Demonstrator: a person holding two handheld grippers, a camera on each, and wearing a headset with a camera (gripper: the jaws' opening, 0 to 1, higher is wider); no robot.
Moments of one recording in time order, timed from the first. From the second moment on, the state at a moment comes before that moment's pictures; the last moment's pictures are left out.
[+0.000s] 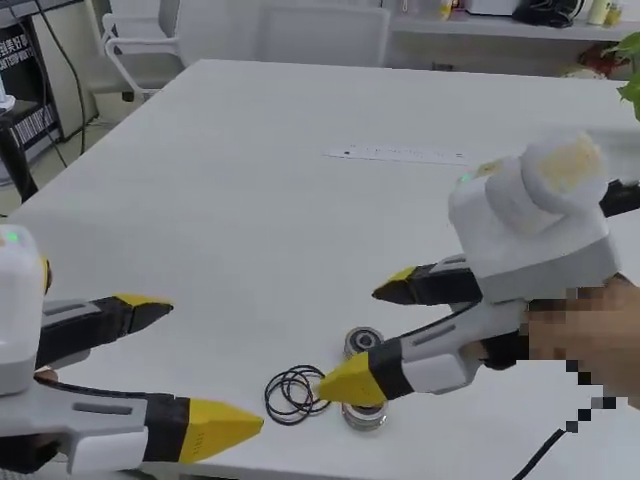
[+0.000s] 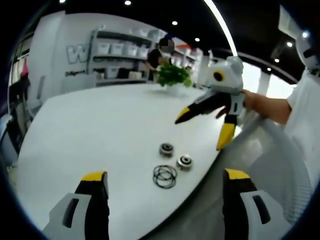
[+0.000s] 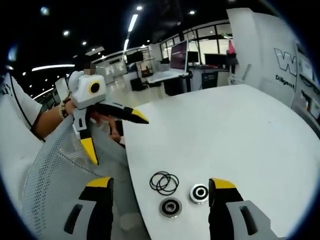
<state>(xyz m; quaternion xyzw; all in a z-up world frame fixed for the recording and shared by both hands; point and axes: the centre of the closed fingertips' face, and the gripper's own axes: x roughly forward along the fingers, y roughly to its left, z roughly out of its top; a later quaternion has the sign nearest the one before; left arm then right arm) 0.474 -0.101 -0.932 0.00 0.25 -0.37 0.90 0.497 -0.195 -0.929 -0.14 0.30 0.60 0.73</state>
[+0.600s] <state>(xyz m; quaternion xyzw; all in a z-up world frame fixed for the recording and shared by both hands) 0.472 -0.101 -0.935 0.00 0.26 -0.37 0.89 0.499 -0.278 -0.907 -0.07 0.26 0.52 0.81</state>
